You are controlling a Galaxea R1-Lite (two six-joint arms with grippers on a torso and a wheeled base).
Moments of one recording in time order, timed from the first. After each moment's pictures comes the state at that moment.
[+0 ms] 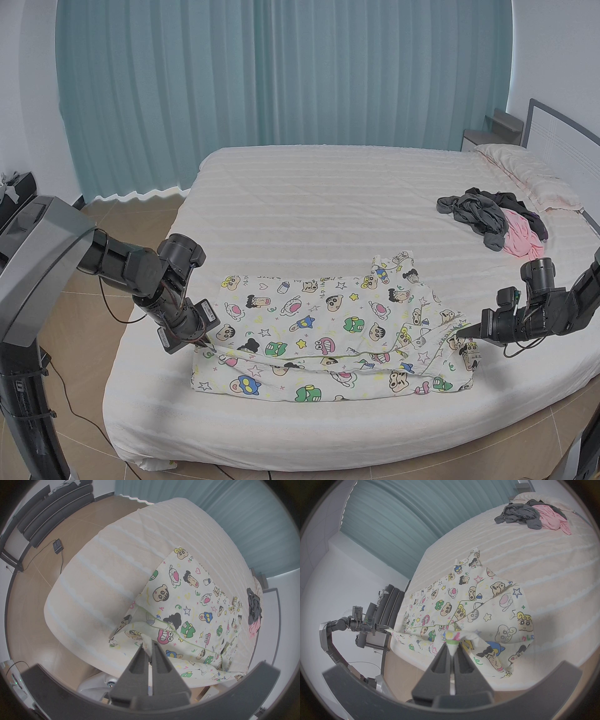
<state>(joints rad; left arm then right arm) -0.26 2.18 -1.35 0.35 -0.06 -0.85 -0.05 2.00 -0.73 -0.41 0.56 0.22</state>
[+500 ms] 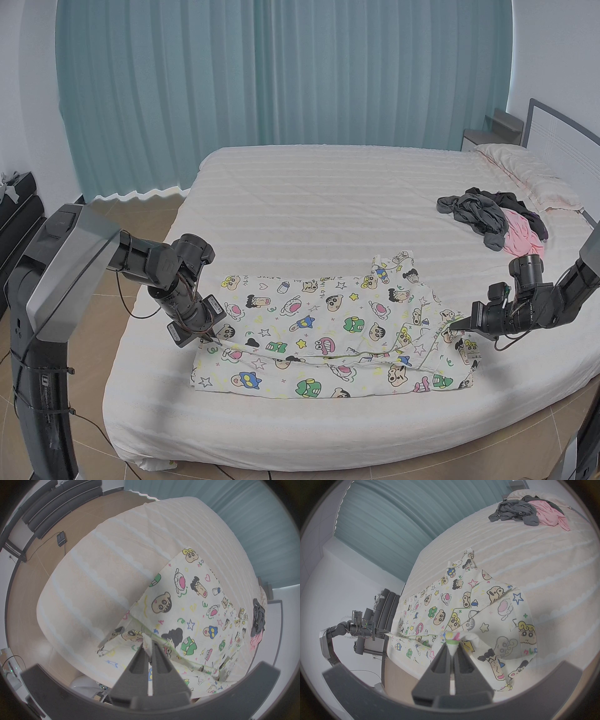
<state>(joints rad) -0.23 2.35 -1.57 0.44 -0.06 -0.91 -0.04 2.11 -0.85 -0.41 0.54 0.28</state>
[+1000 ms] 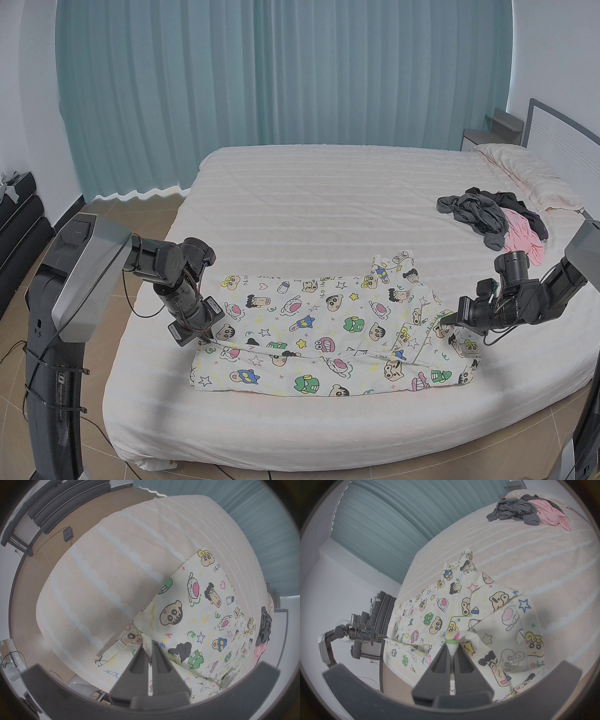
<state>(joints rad) -0.21 2.45 -1.72 0.56 -0.05 -0.93 0.01 2.18 -0.95 -0.41 0.45 0.37</state>
